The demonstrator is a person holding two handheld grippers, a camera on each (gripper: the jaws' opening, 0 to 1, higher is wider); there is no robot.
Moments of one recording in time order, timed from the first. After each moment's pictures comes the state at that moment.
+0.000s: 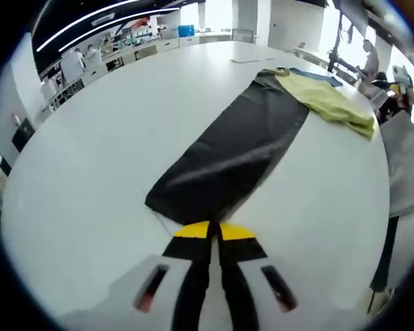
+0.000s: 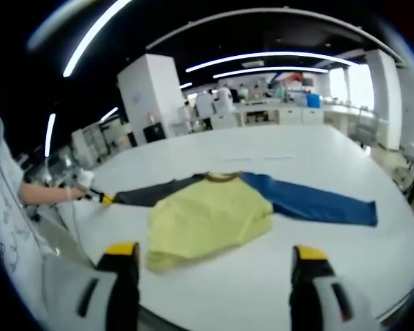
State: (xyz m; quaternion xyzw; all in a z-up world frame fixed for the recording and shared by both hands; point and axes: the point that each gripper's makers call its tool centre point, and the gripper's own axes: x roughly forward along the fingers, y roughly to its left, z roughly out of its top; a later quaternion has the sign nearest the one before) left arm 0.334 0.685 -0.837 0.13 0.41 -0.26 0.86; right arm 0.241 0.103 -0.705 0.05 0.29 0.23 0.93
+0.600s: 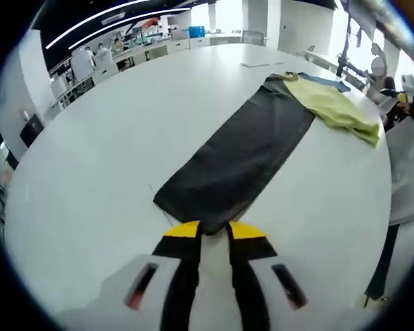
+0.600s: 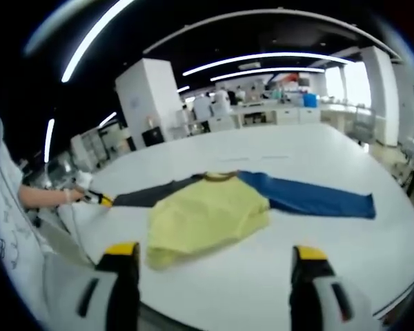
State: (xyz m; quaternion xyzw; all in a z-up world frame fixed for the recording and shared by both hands) left arm 0.332 0.681 -0.815 0.13 0.39 -0.24 0.88; right arm 0.230 0.091 -0.708 0.06 0.28 0.23 0.93
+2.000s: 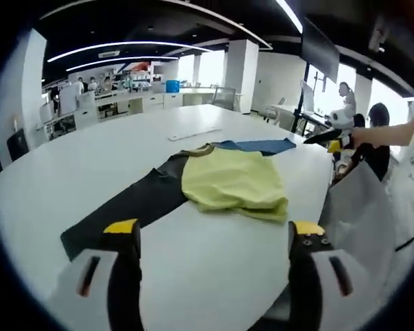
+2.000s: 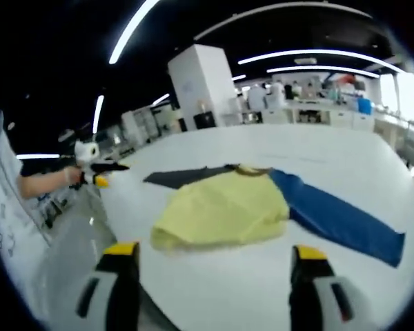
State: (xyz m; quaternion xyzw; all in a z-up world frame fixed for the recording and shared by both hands) left arm 0.228 0.442 -0.707 0.03 0.25 -0.31 0.92; right arm 0.259 0.077 -0.724 0.01 0.28 0.42 0.86
